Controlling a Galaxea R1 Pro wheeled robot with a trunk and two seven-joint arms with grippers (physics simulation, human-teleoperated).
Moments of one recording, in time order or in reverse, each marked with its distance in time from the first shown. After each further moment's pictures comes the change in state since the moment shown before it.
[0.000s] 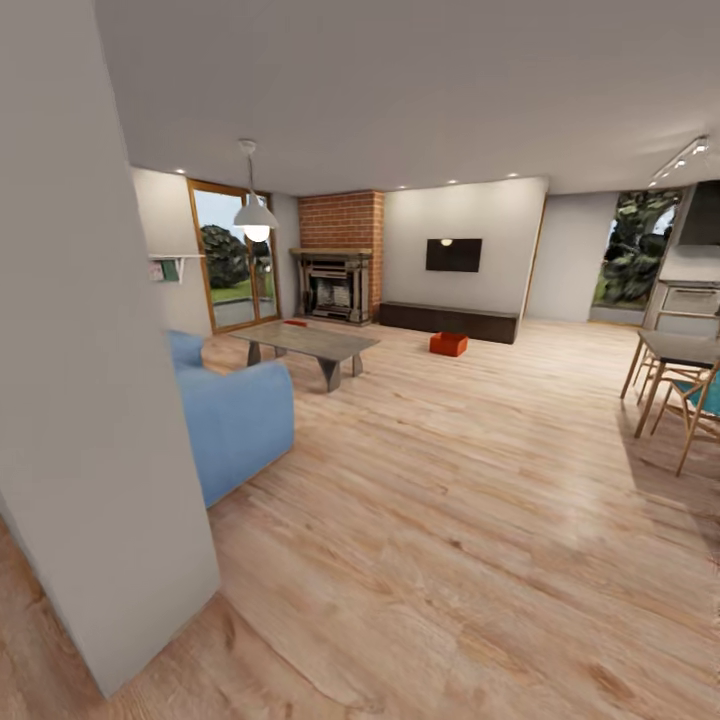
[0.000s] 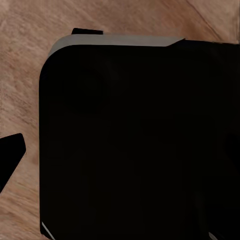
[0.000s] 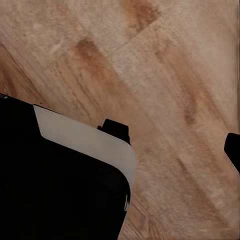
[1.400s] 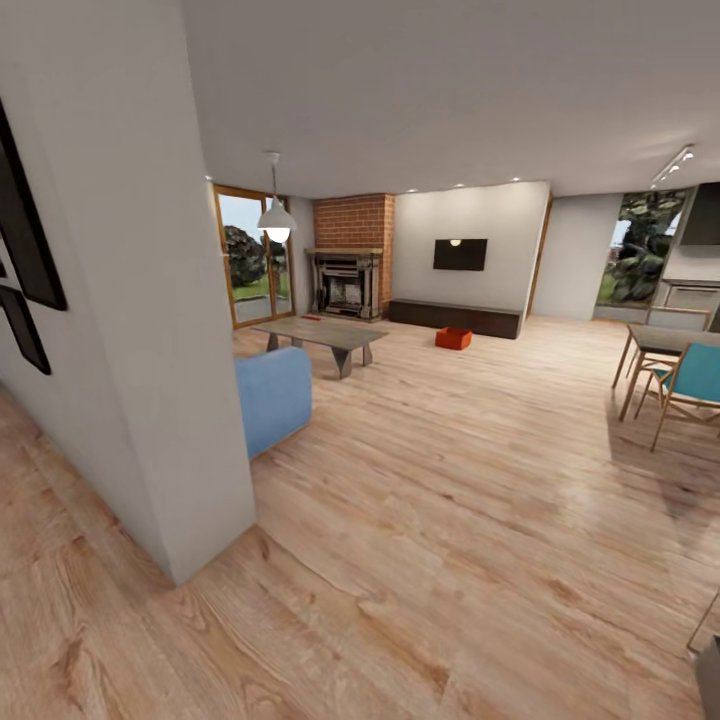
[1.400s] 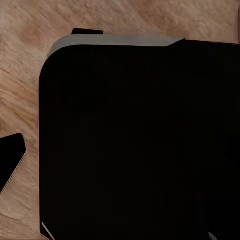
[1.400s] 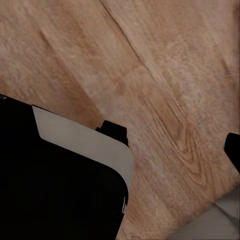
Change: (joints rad) left arm 0.000 0.000 0.000 0.000 0.000 0.000 0.000; right arm 0.000 0.002 0.000 0.000 0.017 -0.006 -0.007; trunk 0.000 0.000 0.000
